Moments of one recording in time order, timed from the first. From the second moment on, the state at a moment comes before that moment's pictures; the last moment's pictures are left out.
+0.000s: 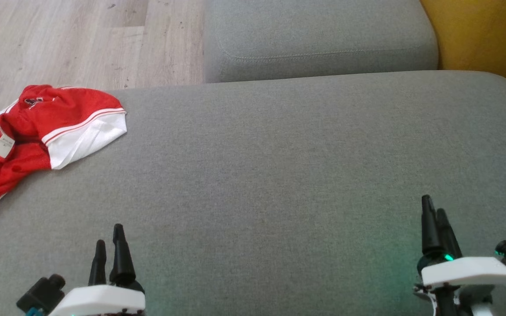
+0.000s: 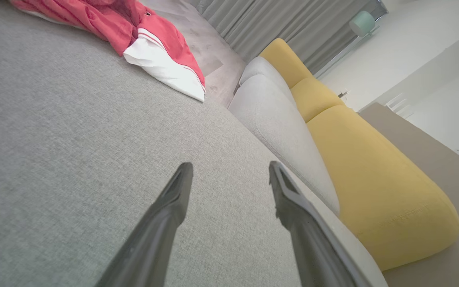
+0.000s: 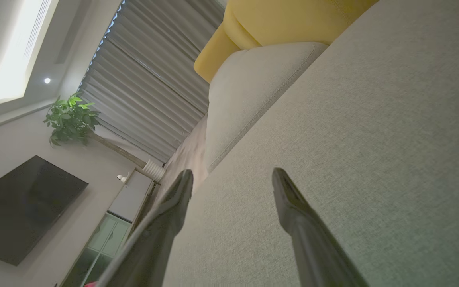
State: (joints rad) left arm 0.07 0.04 -0.08 0.20 -0.88 -0.04 -0.07; right arm 0.05 -0.04 0.02 0.22 0.90 0.12 -0.06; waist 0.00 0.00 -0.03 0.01
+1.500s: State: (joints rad) left arm 0.10 0.05 -0.16 0.26 -0.39 0.01 -0.18; right arm 0.06 -0.04 0.11 0.27 0.35 0.12 -0.19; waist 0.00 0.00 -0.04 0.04
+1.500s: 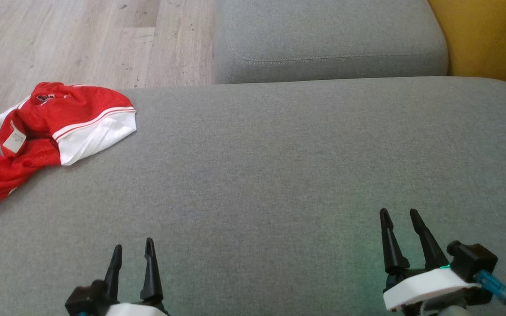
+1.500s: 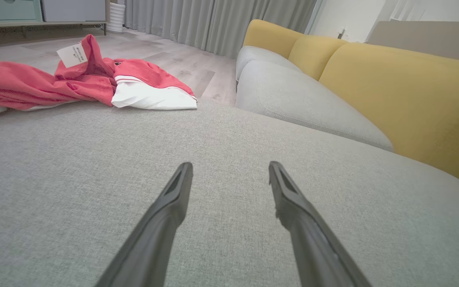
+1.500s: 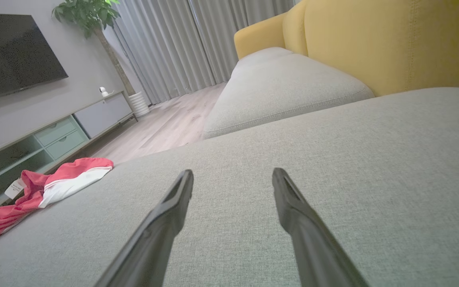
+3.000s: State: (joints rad) left arm 0.15 0.07 -0.20 0.24 -0.22 0.07 -0.20; right arm 0.08 -0.04 0.16 0.30 0.11 0.12 -0.25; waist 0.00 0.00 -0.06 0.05
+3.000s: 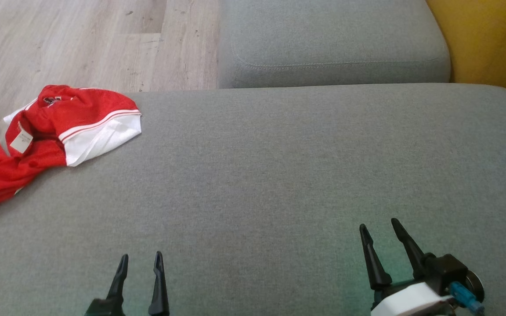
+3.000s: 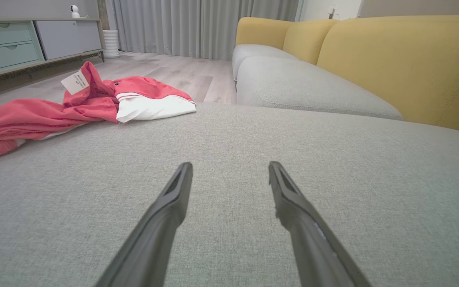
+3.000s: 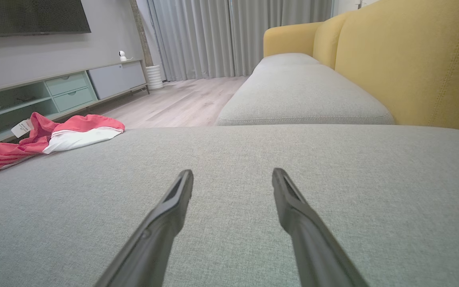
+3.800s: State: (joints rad) left arm 0.16 0.14 -0.15 0.14 -0.24 0.12 -0.17; right arm 0.08 -0.04 0.21 0.28 0.13 0.12 -0.25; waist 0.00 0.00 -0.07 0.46
